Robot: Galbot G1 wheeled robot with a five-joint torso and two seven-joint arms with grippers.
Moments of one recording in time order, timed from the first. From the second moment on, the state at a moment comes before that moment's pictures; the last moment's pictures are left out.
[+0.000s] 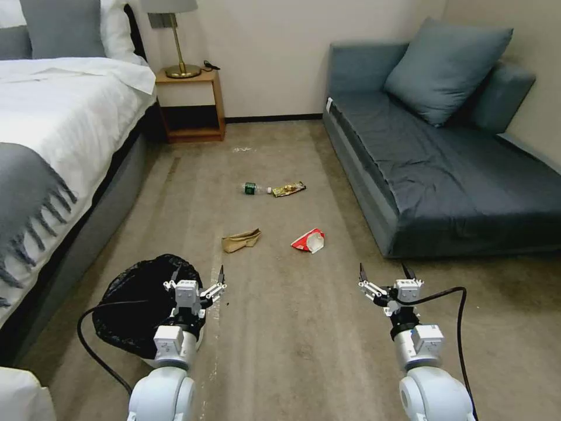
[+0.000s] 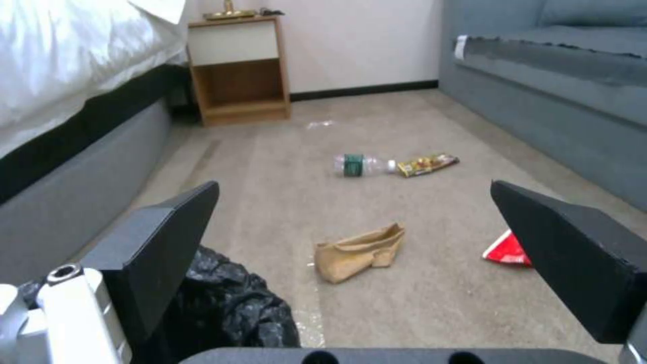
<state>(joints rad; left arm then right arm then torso) 1.55 -1.49 -0.55 -2.01 -0.01 0.01 -0.01 -1.57 1.50 0.55 2.01 0.01 0.00 0.00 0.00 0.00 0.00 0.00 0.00</state>
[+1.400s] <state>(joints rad) 1.40 -0.85 -0.41 -2.30 -0.81 0.31 -0.74 -2.13 1.48 0.59 2.41 0.32 0.17 0.04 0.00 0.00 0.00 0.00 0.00</state>
